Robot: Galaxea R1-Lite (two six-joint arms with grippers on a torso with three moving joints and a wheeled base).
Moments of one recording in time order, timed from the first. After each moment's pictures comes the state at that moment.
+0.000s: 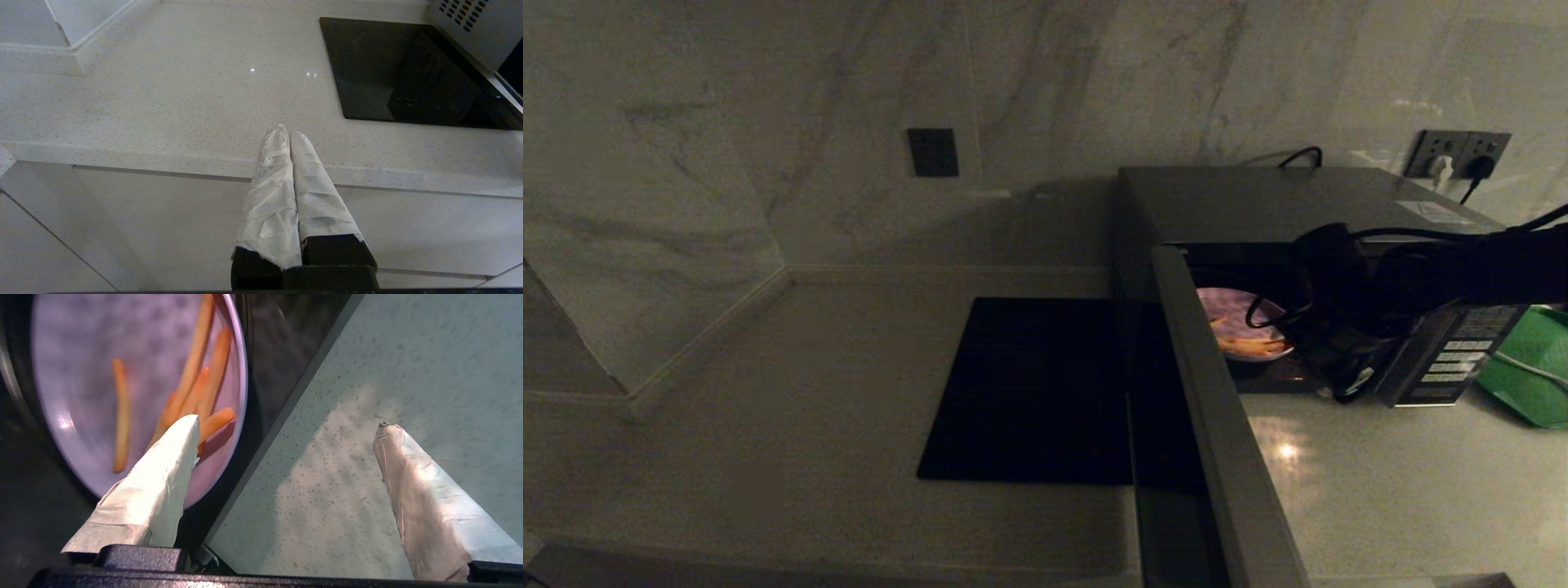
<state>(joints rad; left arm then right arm) 0.00 0.00 0.00 -0.01 0.02 -0.07 0.15 2.10 -1.57 0.42 -0.32 1.25</state>
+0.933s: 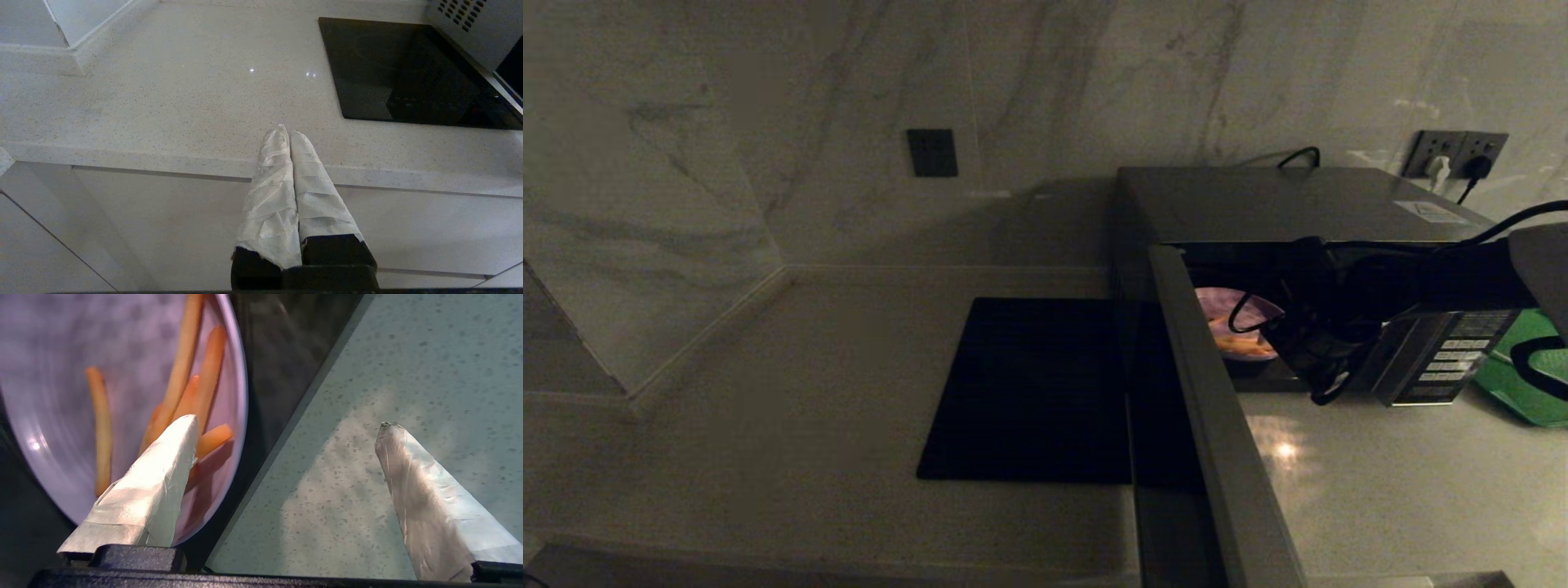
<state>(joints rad) 0.00 0.00 0.00 -0.01 0.02 -0.07 0.14 2.20 -1.65 0.43 -0.32 1.27</state>
